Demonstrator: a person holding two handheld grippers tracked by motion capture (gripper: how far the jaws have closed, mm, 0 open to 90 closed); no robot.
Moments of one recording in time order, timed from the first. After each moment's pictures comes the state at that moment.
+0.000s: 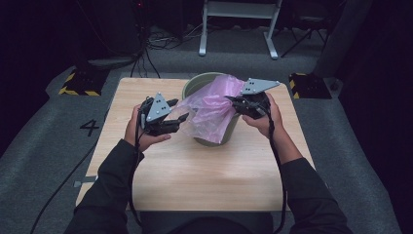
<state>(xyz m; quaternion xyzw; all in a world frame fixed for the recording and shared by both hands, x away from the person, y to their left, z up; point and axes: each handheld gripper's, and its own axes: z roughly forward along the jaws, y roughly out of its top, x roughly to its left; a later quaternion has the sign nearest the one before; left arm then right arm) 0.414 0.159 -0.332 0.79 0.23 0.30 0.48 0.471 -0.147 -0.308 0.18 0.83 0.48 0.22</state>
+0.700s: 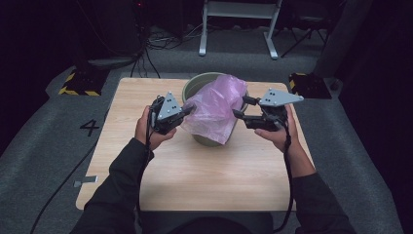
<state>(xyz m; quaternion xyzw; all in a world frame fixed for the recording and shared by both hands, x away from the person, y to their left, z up) 0.420 0.138 -0.335 0.80 0.22 0.30 0.47 0.424 -0.182 -0.303 0.21 0.80 0.51 0.25</state>
